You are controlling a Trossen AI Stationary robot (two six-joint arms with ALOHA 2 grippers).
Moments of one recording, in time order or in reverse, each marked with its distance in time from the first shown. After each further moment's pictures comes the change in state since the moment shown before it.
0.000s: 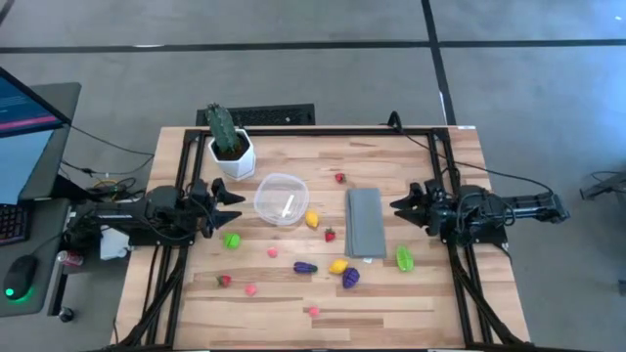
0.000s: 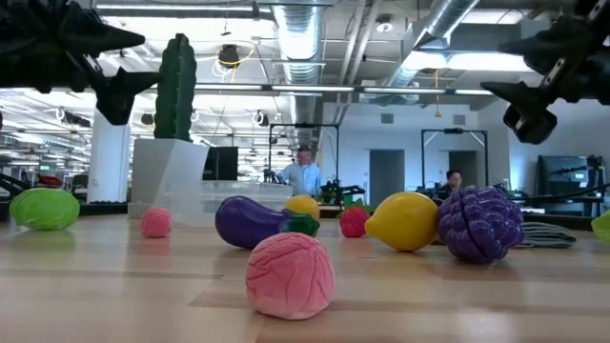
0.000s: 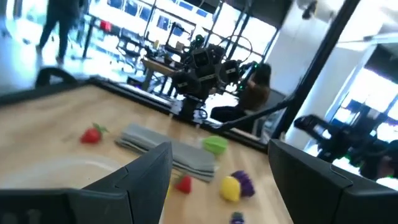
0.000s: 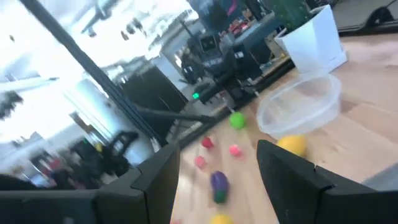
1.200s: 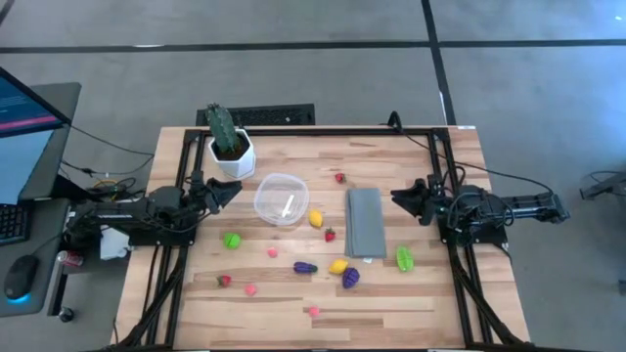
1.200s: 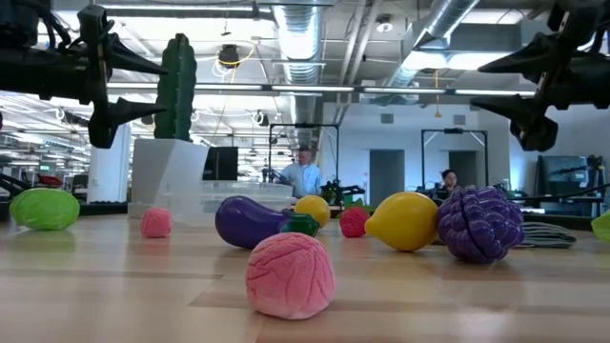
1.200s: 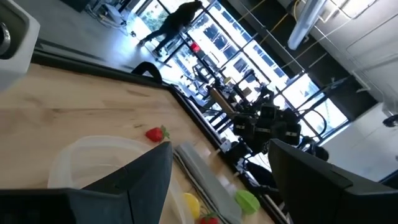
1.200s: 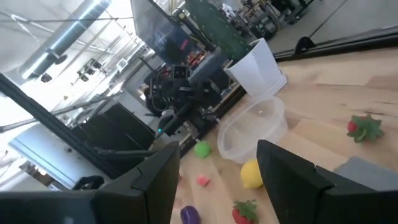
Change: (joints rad) left arm 0.001 0.010 0.000 -0.054 -0.389 -0.395; right arm 0.000 0.001 0.000 -0.049 0.228 0.070
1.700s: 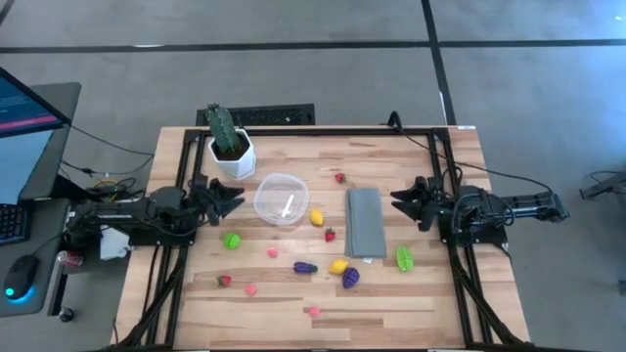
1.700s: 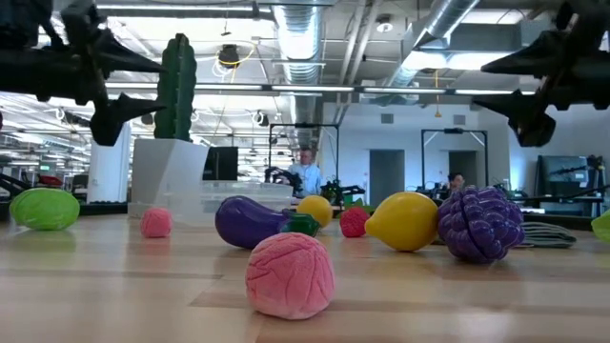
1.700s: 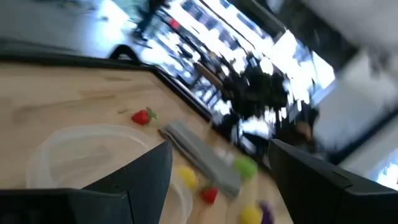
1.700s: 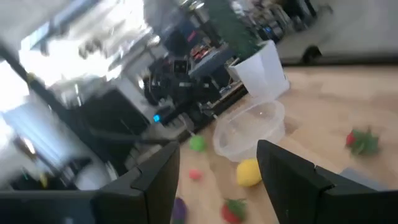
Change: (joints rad) left arm 0.000 0.004 0.000 -0.024 0.187 0.217; right arm 0.015 0.000 0.000 -0.007 -0.033 -0.228
